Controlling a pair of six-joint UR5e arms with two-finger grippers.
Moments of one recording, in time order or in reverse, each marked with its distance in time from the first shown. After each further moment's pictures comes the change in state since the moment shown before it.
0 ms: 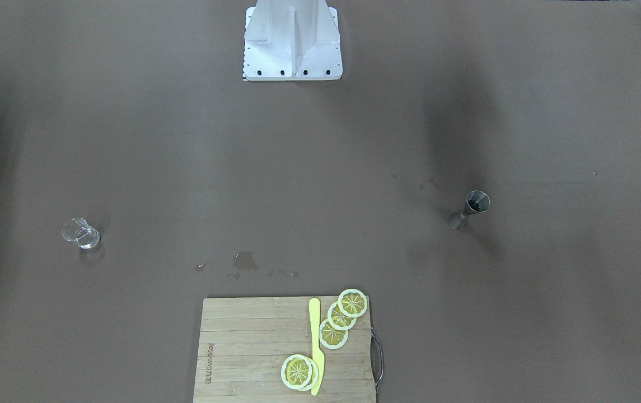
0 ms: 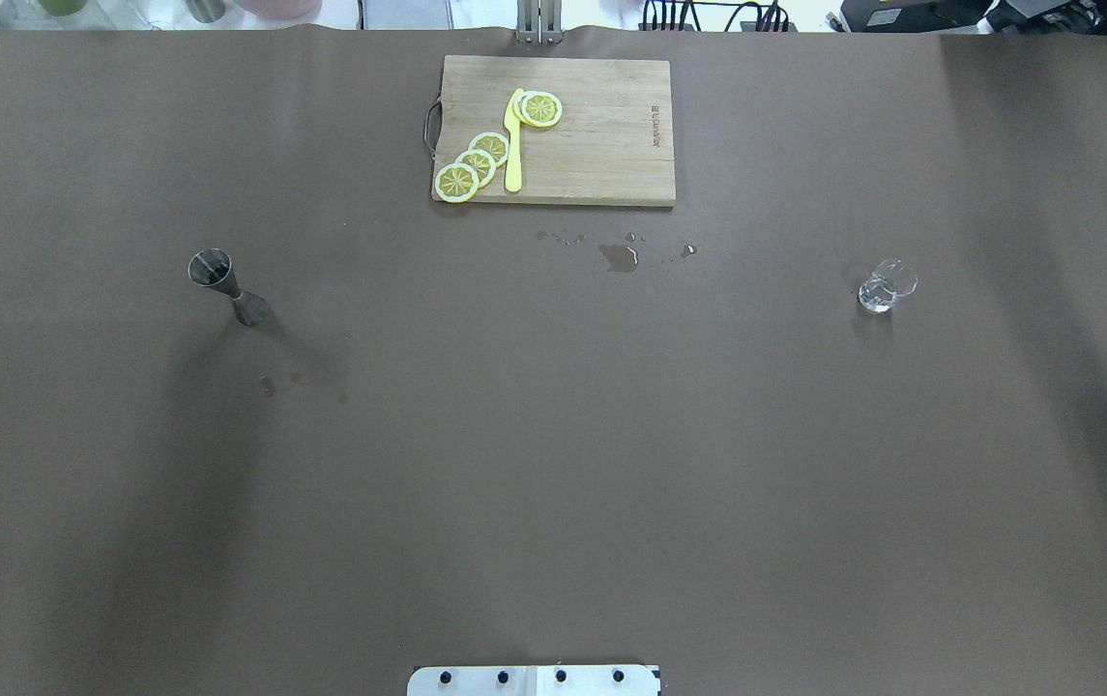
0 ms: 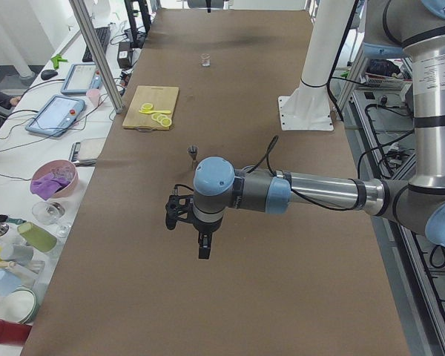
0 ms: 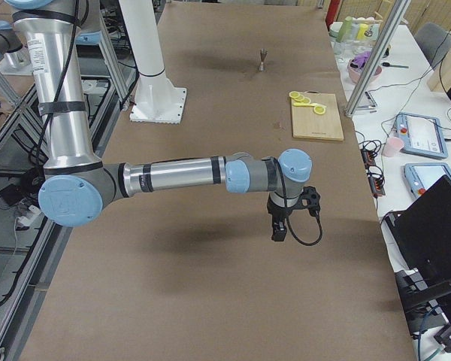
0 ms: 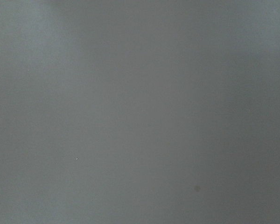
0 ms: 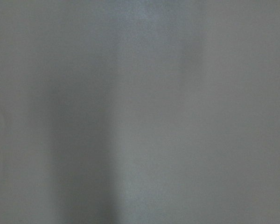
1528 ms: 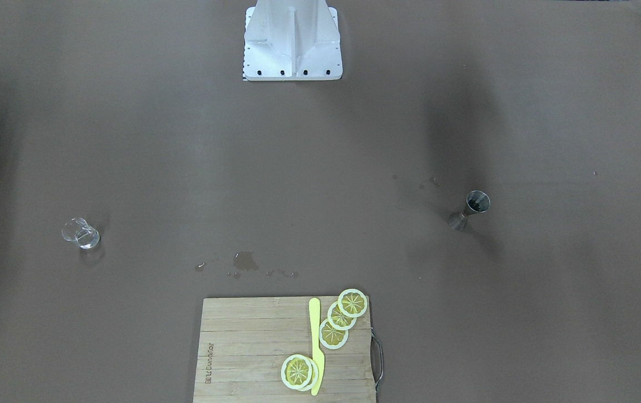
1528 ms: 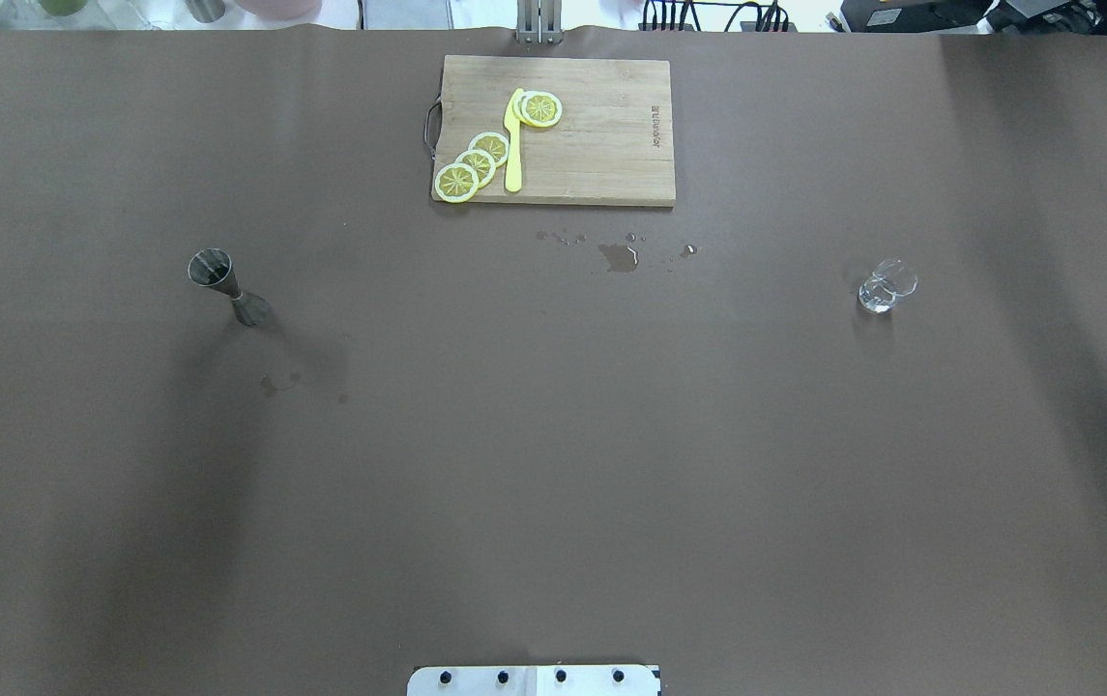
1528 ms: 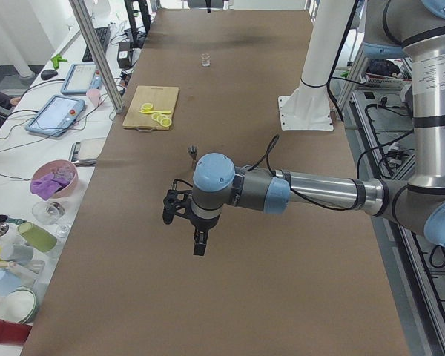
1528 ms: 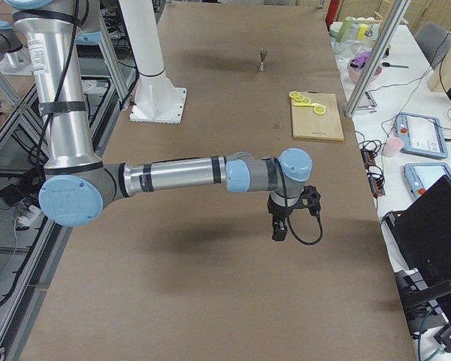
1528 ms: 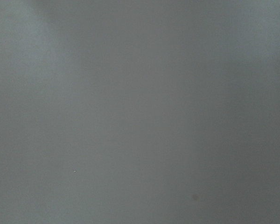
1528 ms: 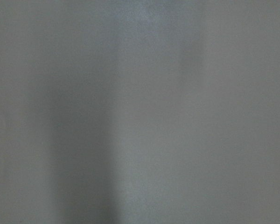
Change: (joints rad) left arm 0.000 -0.004 -0.002 -0.054 0.000 -0.001; right arm -0.001 0.003 0.000 0.000 0.000 0.001
